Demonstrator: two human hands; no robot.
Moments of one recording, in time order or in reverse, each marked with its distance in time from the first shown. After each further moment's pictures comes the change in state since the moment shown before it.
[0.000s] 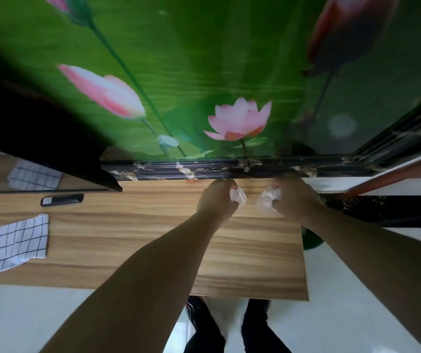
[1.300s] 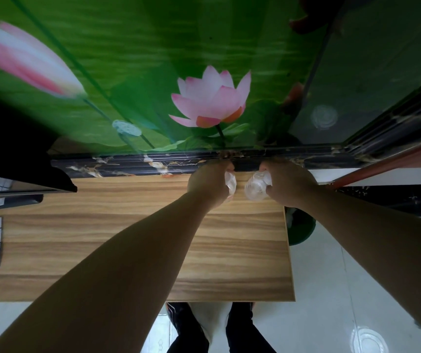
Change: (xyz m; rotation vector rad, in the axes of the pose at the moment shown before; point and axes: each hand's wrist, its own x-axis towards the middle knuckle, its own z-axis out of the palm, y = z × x) left_hand 0.052 0.014 0.028 0.096 -0.026 0.088; right_hand 0.040 0.036 0.004 -0.121 -0.020 -0.067
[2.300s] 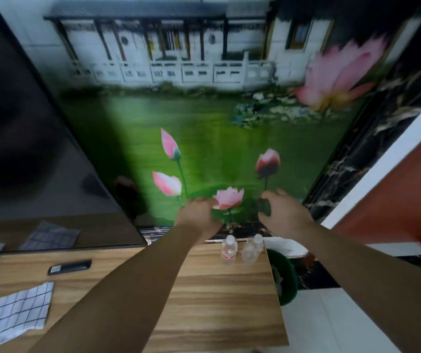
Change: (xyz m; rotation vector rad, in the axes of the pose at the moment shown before) left_hand -0.188 0.046 -0.232 0.159 0.164 0.180; right_hand -0.211 -0.131 -0.192 0.053 0.379 0.041
